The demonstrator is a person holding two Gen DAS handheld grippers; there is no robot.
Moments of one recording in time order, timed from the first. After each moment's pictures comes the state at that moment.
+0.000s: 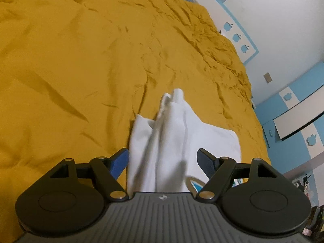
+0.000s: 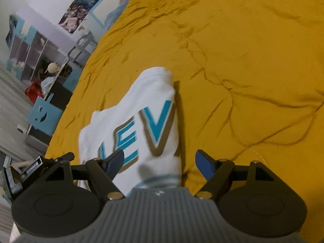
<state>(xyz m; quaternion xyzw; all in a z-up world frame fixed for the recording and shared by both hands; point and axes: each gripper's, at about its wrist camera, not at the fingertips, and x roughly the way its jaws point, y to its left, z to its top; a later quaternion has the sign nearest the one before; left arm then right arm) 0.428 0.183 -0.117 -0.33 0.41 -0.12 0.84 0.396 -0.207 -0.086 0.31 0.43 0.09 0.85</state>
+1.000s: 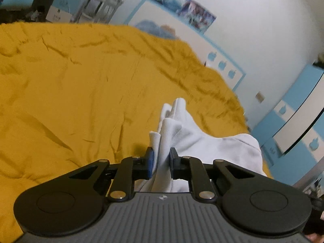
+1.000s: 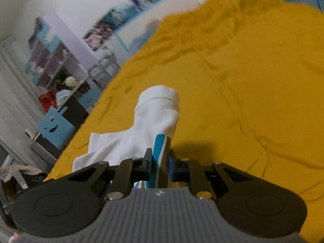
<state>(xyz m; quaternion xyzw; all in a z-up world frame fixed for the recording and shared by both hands) 0.363 0.158 -0.055 -0.29 0.28 -0.10 0.91 0.416 -0.177 -0.031 0.26 0.31 0.13 0.90</state>
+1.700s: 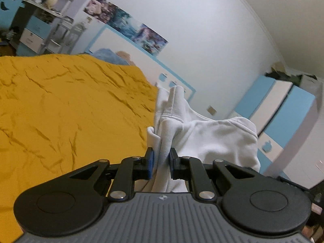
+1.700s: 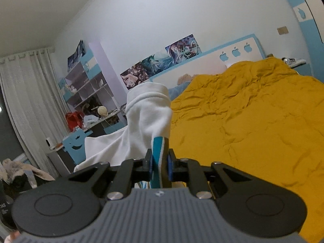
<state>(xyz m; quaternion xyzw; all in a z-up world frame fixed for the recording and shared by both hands) 0.193 0.126 0.062 -0.29 0.20 -0.20 0.91 0.184 -0.222 0.140 0.22 0.17 0.16 0.95</state>
